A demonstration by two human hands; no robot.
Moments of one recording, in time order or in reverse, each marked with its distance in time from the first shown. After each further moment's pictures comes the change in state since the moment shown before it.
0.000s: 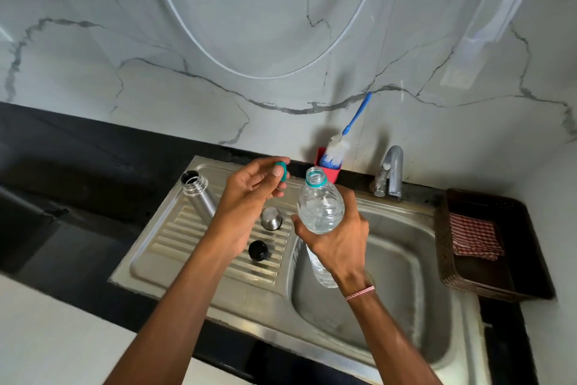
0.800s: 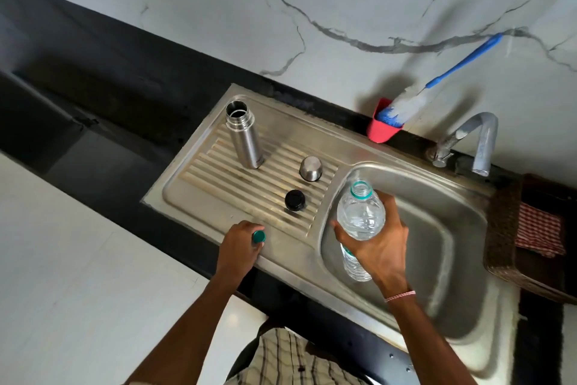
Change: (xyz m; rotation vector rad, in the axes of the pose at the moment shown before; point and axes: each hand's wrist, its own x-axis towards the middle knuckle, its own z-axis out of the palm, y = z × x) left_hand -0.085 -0.271 -0.182 1.127 0.115 -0.144; right_hand -0.051 0.044 0.033 -0.096 -0.276 0.088
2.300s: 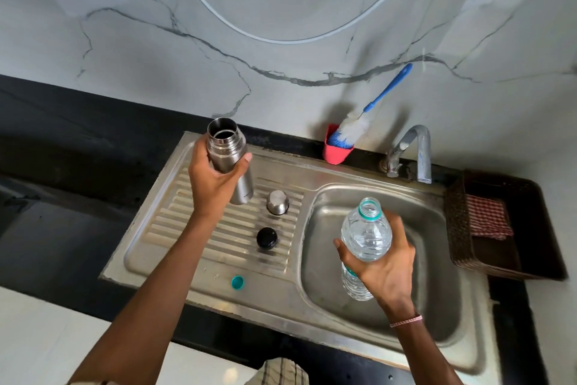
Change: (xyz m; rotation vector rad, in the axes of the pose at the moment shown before) left_hand 0.159 0.152 -0.136 -0.741 0.358 0.245; right_hand 0.006 0.004 -0.040 0.048 0.261 0.023
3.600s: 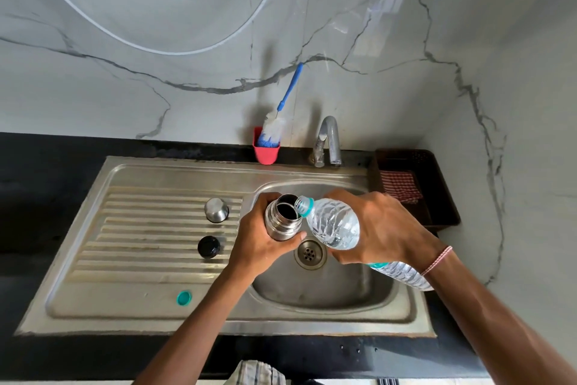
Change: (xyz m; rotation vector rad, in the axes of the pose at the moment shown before) left_hand -0.150 0.066 0.119 0.009 -0.584 0.066; right_hand 0.039 -0.033 -0.143 -0.762 -0.545 -0.367
